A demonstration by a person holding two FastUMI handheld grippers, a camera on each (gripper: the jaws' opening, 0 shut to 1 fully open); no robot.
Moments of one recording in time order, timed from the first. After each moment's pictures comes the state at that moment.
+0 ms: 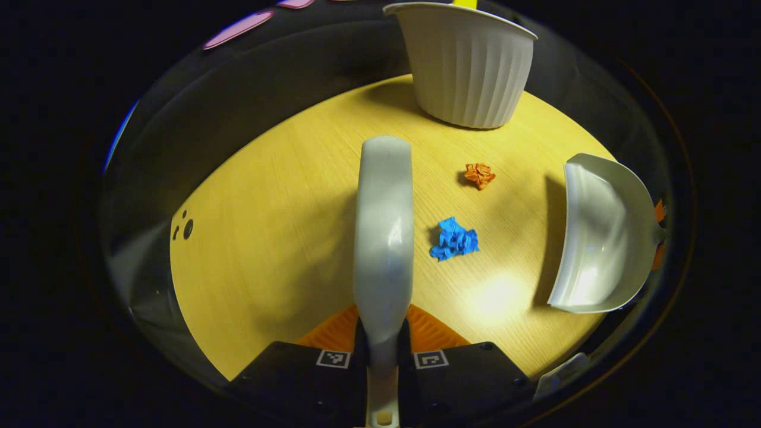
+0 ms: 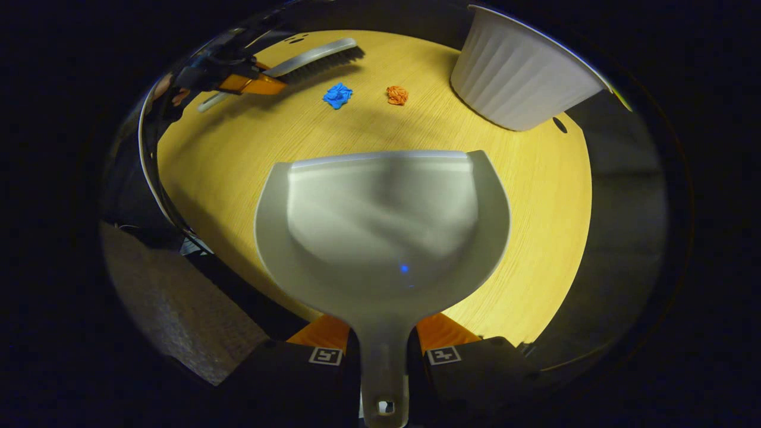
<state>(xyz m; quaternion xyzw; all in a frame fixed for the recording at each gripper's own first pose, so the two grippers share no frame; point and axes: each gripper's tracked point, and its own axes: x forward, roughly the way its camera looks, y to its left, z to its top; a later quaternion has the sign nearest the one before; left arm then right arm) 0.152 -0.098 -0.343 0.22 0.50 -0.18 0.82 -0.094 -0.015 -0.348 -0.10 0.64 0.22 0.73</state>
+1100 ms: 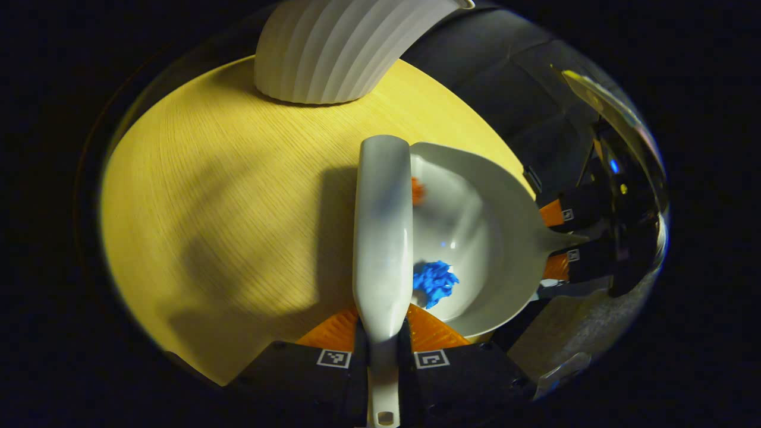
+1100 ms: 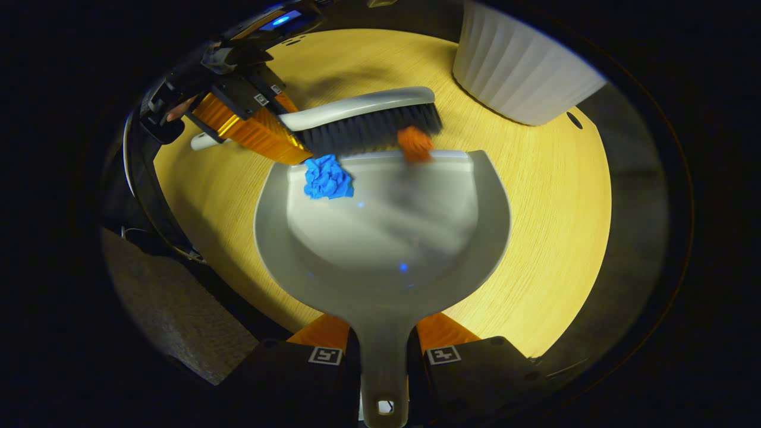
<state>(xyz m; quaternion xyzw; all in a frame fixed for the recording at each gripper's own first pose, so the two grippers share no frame) 0.059 -0.248 -0.338 0.07 0.60 -0.42 0.68 -0.080 -0.017 -0.380 -0.07 0.63 0.23 0.74</state>
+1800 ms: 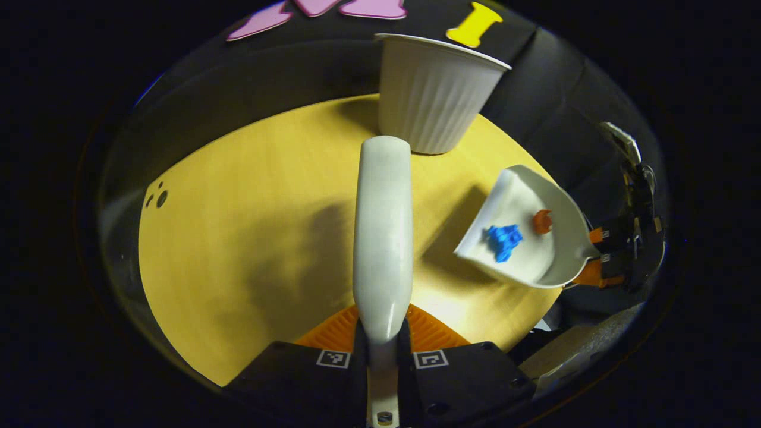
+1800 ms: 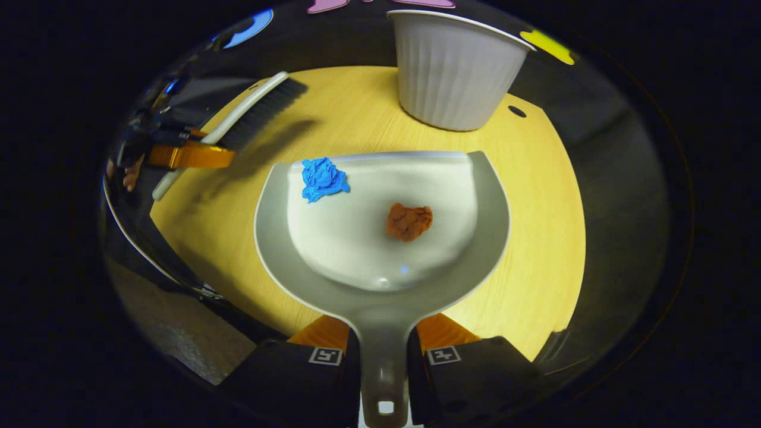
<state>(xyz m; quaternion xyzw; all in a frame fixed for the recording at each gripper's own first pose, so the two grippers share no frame) 0.082 -0.183 -0.322 0.07 0.50 -0.21 0.84 -0.083 -0.038 -0.332 0.02 0.57 0.14 0.81</state>
